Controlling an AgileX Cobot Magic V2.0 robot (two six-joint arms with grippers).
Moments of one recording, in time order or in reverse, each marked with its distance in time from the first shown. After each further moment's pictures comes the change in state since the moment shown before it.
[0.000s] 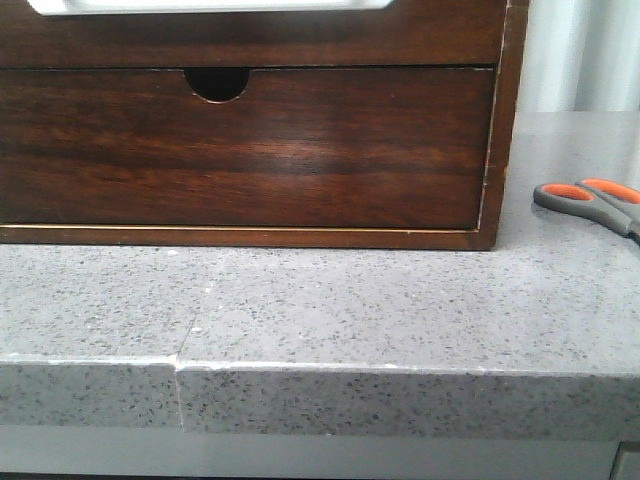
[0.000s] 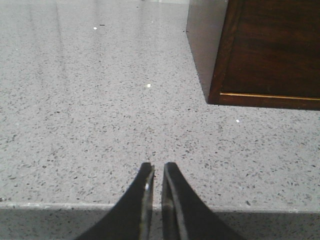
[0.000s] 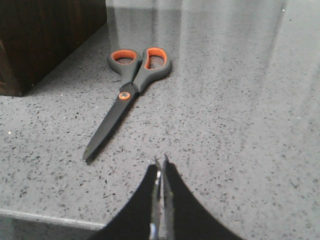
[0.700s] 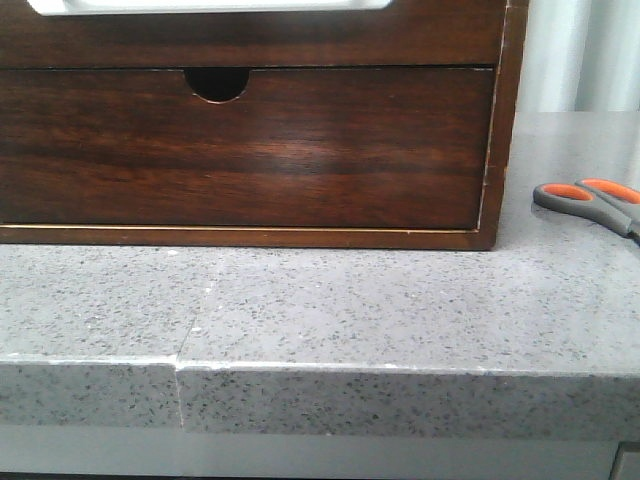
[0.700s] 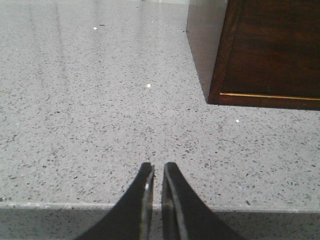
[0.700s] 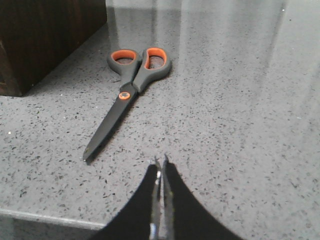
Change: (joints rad) left arm 0.000 0.000 0.000 0.000 0.000 0.000; right arm 0.000 0.000 0.000 0.000 0.000 0.002
